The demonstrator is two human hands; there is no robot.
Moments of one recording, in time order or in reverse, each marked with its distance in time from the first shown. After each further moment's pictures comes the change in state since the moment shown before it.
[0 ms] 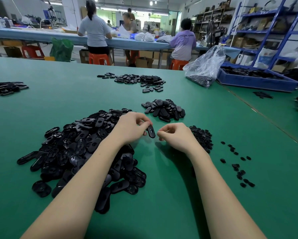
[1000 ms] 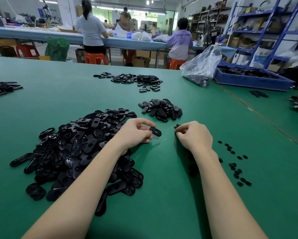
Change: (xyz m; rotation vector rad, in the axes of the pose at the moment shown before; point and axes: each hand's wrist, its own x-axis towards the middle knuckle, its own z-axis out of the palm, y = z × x) left_hand -0.005 0.001 0.021 -0.501 -0.126 -0.205; right_hand 0.001 0.019 -0.027 -0.436 0.298 0.158
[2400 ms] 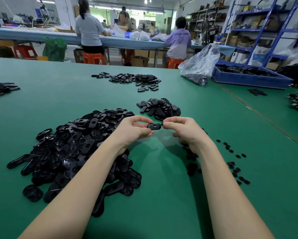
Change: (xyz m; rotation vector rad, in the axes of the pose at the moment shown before) left_hand -0.003 0.004 -0.001 -0.177 0.006 0.006; right_hand -0.009 -0.017 -0.015 0.820 -0.323 0.034
